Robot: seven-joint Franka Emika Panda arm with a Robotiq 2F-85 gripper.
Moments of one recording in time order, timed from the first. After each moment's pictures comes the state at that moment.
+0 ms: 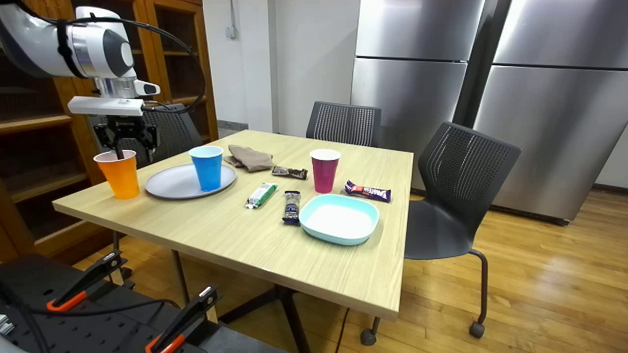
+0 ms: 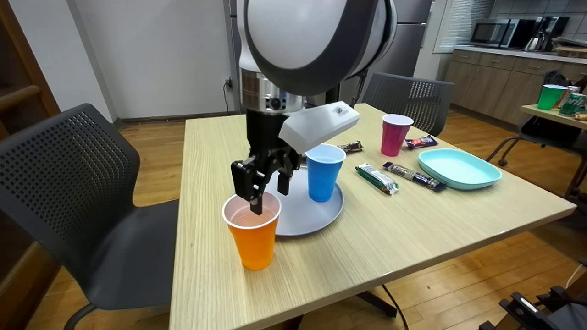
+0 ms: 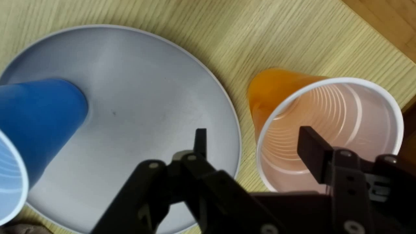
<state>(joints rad) 0.38 0.46 0.22 -2.12 -0.14 2.61 0.08</state>
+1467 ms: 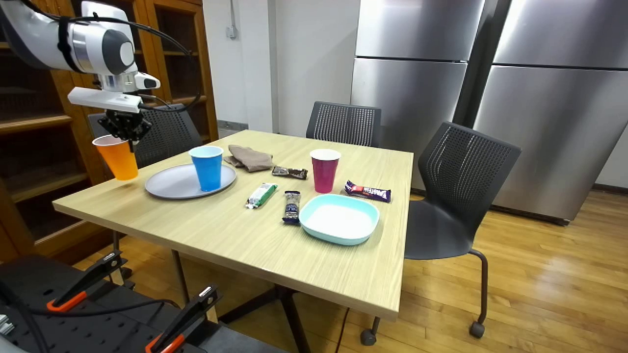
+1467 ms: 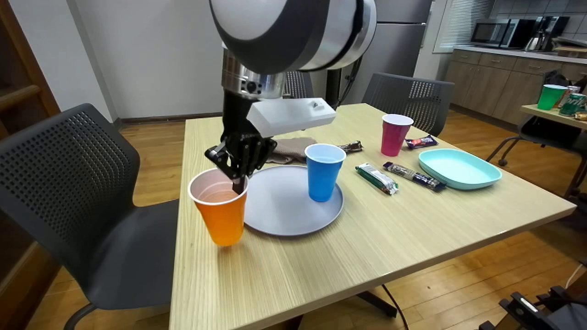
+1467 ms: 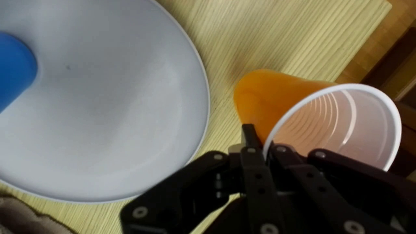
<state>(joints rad) 0.35 0.50 0.27 -2.03 -0.03 2.67 0.05</state>
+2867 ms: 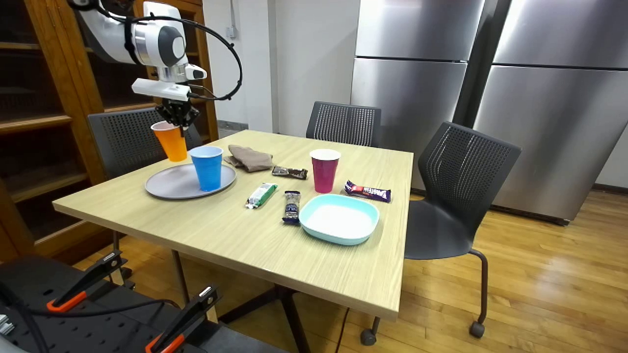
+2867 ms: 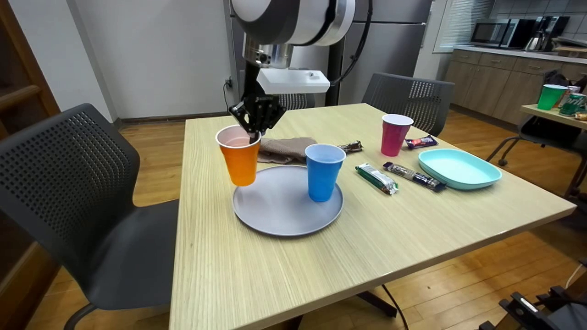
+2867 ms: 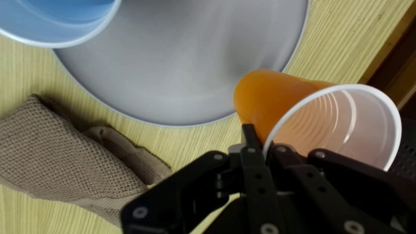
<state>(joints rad) 0.31 0.64 0.16 -1.71 -0.03 2.54 0.05</state>
